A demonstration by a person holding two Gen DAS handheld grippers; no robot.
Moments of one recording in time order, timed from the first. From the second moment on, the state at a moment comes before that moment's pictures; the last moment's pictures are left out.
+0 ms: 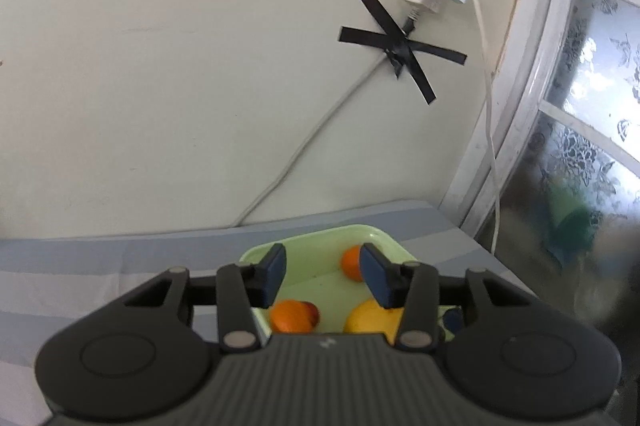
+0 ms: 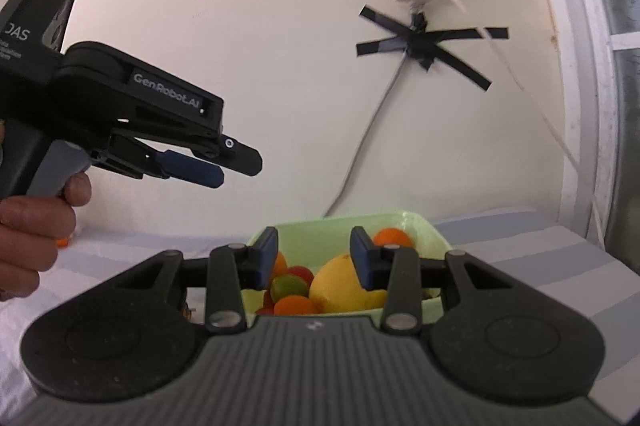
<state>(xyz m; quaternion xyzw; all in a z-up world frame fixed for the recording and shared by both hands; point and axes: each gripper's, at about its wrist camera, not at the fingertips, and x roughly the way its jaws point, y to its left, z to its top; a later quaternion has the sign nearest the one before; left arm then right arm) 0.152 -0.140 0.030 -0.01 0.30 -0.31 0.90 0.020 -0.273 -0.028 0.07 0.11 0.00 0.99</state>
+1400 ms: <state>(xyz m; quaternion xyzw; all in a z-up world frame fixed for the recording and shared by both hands) 0.151 0.016 -0.066 -0.04 0.37 -0.23 0.90 0.073 -0.144 -0.055 0.02 0.32 0.18 0.93</state>
